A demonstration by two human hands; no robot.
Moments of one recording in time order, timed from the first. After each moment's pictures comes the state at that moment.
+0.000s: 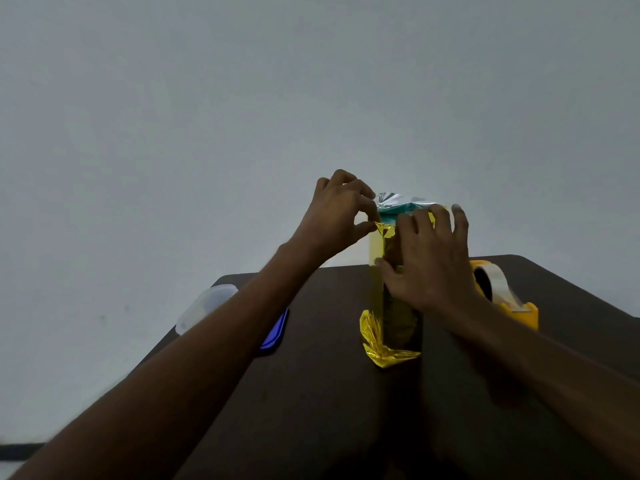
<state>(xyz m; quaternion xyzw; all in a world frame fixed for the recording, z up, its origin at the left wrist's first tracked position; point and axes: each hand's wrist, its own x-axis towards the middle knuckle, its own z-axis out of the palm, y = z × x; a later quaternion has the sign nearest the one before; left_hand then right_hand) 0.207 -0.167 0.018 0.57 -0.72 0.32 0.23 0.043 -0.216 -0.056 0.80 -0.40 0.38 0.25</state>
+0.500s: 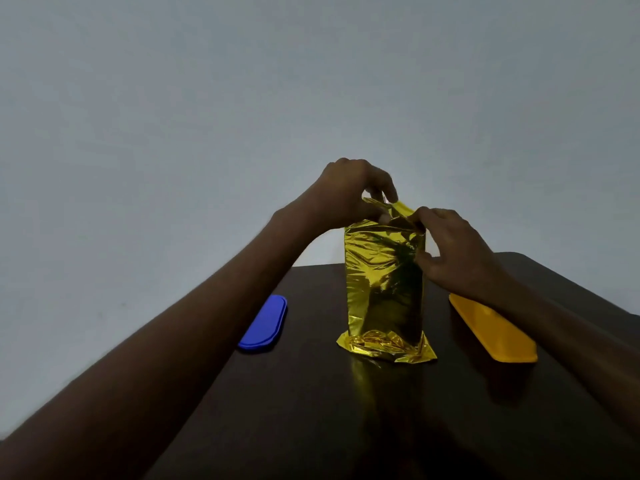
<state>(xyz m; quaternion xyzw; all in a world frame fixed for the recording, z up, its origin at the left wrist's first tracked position) 0.188 -0.156 0.059 0.56 -0.78 0.17 0.22 0.006 -0.248 -0.050 0.87 -0.26 0.42 0.02</state>
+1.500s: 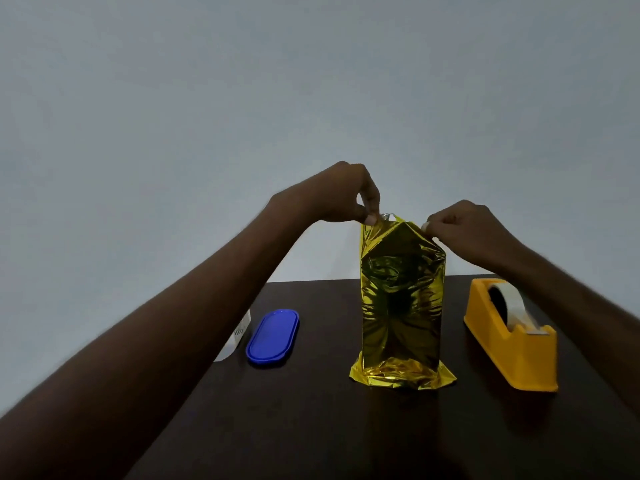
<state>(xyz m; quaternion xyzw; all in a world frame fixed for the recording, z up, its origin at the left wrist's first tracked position) 0.211 -0.145 0.098 0.64 -0.74 0.13 0.13 0.013 -0.252 0.009 0.85 -0.28 0.41 -0.14</state>
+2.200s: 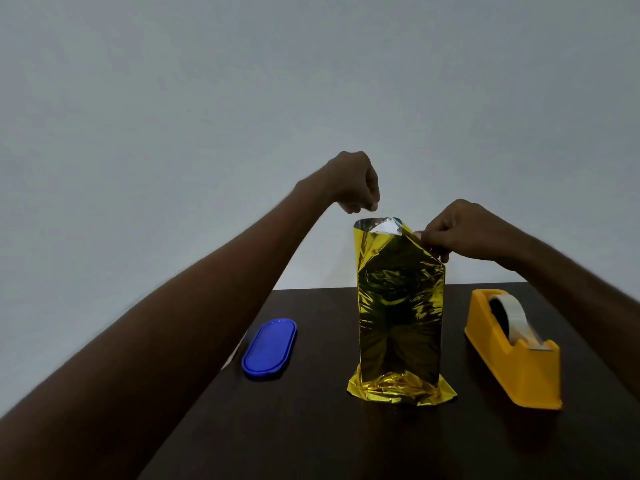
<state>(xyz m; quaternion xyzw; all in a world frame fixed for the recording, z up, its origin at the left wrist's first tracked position) 0.208 -0.190 0.121 0.70 -0.68 0.04 0.23 0.008 -0.257 0.038 0.90 -0.28 0.30 -0.17</state>
